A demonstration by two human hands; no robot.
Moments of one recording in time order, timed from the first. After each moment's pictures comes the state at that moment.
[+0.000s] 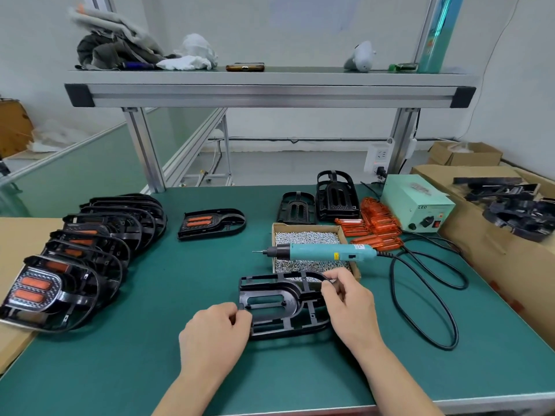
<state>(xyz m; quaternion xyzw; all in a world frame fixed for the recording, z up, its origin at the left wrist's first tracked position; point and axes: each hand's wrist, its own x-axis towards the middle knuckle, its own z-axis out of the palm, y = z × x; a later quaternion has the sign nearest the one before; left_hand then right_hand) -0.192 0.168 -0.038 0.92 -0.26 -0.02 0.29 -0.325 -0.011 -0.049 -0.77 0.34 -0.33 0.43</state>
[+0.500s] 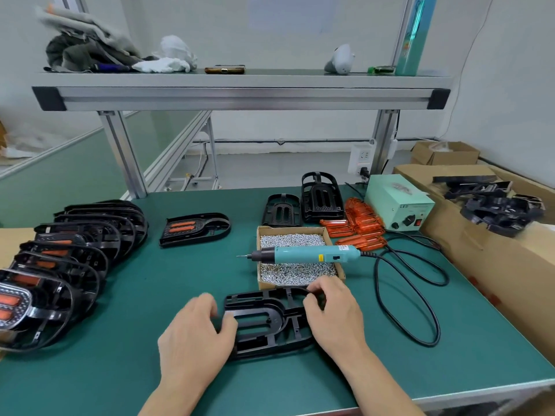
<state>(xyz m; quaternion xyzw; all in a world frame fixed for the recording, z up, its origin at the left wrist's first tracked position) -0.182 0.166 -0.048 0.90 -0.30 0.07 0.30 -0.327 -0.005 -0.053 -0.83 0.38 -0.29 0.29</state>
